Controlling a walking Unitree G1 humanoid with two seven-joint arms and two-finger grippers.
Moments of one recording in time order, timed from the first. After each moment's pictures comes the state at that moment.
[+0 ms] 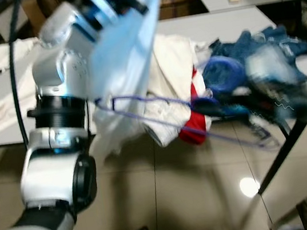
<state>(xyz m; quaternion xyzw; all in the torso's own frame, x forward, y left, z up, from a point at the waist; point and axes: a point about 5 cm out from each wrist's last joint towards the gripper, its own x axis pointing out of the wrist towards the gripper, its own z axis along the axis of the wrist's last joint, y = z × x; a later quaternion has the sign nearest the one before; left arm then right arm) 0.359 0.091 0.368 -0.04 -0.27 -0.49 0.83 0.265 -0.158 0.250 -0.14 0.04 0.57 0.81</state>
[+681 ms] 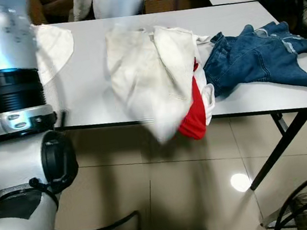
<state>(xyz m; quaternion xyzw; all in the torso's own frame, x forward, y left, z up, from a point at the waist) 0.331 0.158 0.452 -0.06 -0.46 -0.36 0.81 0.362 -0.184 0.456 -0.26 -0.39 0.13 0.88</state>
